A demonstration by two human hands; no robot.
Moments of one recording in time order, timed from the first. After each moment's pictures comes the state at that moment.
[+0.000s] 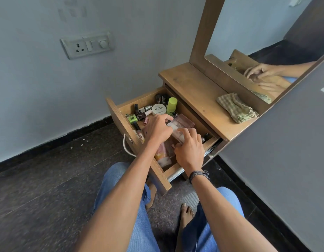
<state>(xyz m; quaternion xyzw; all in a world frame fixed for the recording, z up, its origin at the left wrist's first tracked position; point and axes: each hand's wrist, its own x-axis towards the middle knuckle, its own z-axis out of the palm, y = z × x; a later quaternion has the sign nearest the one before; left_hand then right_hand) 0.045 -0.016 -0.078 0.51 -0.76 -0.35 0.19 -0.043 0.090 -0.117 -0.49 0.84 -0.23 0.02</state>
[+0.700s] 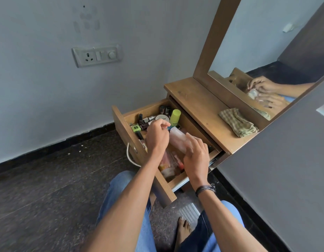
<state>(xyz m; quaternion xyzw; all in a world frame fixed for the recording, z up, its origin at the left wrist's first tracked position) 0.049 -0.019 -0.080 0.56 -0.62 -0.40 0.38 -0.041 0.097 -0.101 -0.50 0.77 -0.39 -0.01</state>
